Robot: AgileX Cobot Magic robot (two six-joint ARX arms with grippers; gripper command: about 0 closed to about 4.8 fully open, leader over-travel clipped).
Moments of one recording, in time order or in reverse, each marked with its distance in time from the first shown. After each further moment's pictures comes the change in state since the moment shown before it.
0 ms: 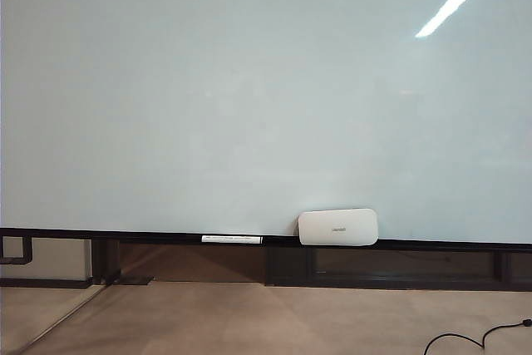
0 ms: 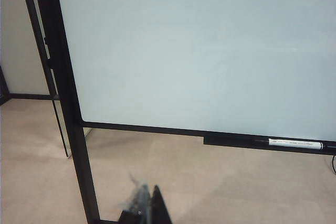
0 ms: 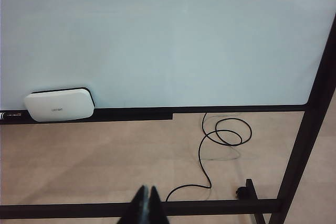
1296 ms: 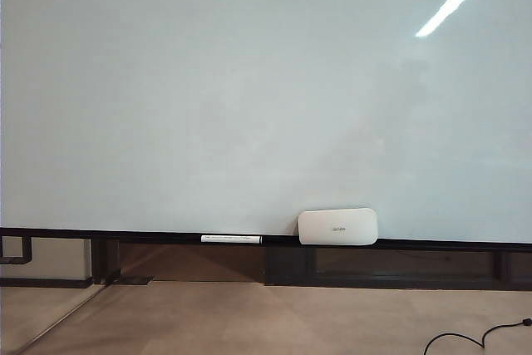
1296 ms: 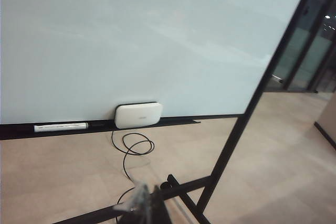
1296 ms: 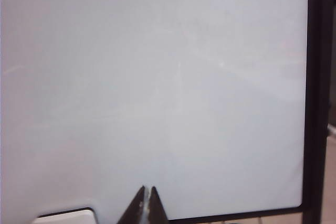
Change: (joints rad) left arm 0.000 0.012 0.003 0.053 0.750 -0.341; right arm -0.001 0.098 0.154 0.262 0.058 0.048
